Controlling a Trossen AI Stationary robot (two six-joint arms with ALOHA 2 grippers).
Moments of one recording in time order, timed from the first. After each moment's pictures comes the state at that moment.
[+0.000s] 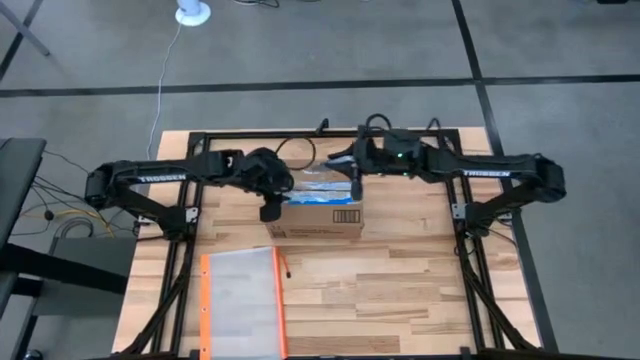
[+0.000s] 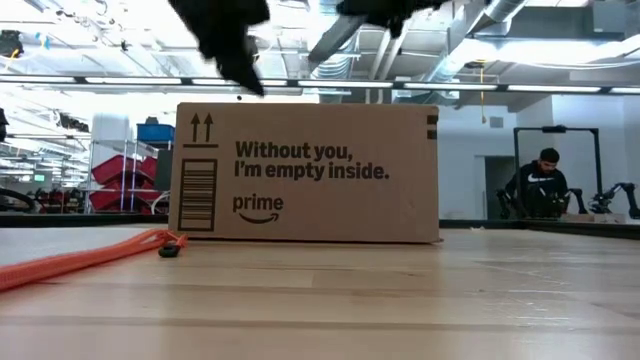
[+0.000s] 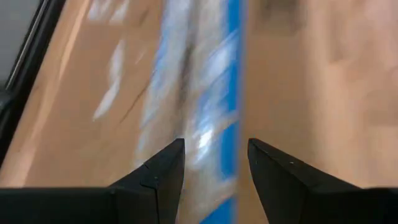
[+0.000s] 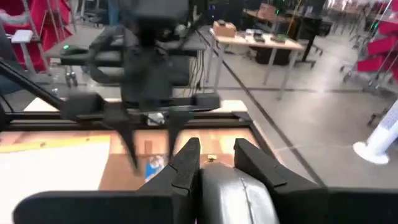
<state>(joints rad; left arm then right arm) 0.19 1.31 1.09 -0.68 0.00 0.11 -0.18 1.36 1.11 0.07 -0.02 -0.12</state>
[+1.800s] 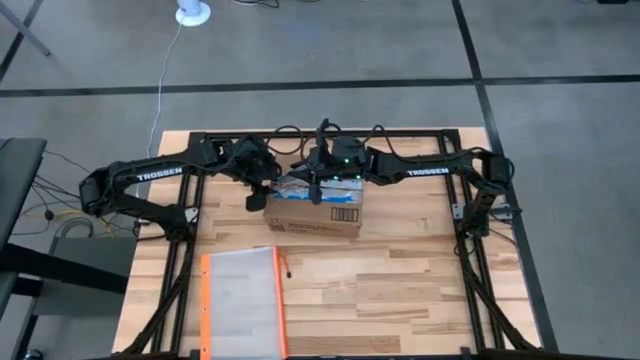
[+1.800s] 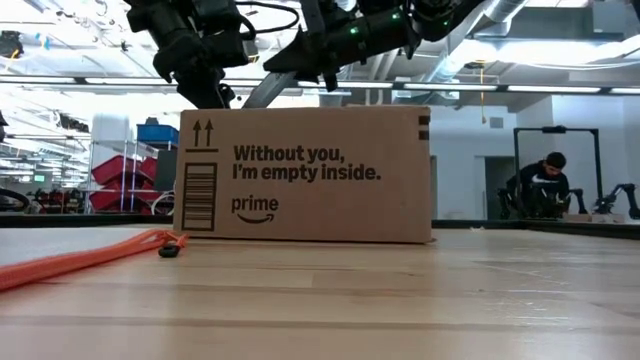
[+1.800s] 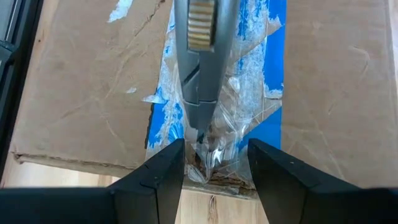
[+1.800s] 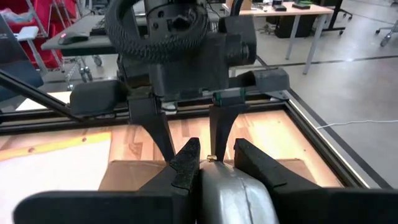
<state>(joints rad) 0.41 1.26 0.99 -0.70 0.16 0.35 -0.19 1.79 1.31 0.24 -0.08 -0.03</state>
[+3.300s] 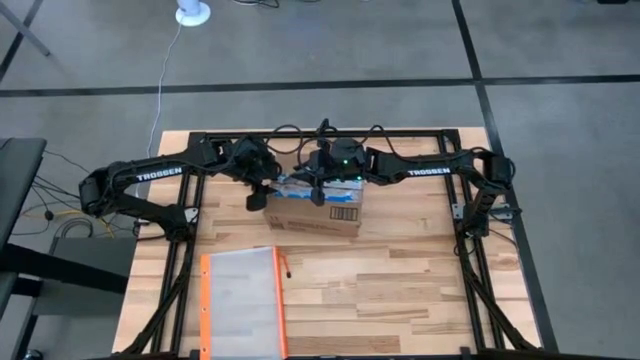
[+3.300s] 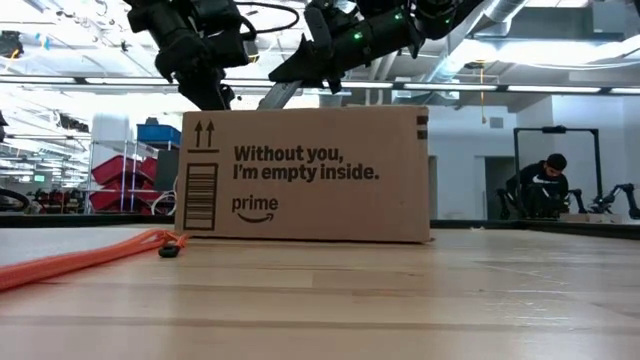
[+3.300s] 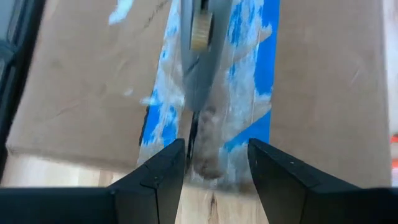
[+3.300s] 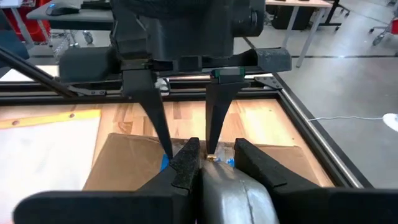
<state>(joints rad) 0.41 1.26 0.99 -0.67 0.16 0.35 -0.21 1.79 1.31 0.17 -0.05 -0.11</state>
